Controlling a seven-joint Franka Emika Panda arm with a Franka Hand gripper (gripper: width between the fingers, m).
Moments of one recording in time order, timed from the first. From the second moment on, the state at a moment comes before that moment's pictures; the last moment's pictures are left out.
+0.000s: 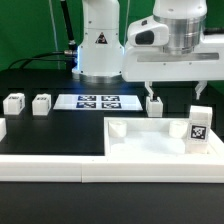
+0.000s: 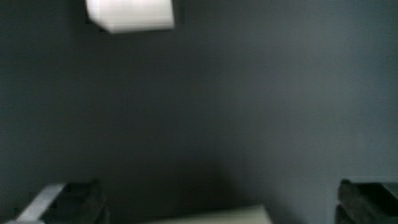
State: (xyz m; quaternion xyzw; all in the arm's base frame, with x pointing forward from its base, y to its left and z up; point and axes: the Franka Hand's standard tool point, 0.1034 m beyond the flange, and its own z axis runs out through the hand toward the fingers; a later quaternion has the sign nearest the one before) arm 0.441 0.120 0.054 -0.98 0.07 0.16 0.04
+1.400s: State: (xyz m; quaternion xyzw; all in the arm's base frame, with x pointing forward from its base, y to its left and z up) arm 0.389 0.110 0.014 -0.91 0.10 0.41 0.02
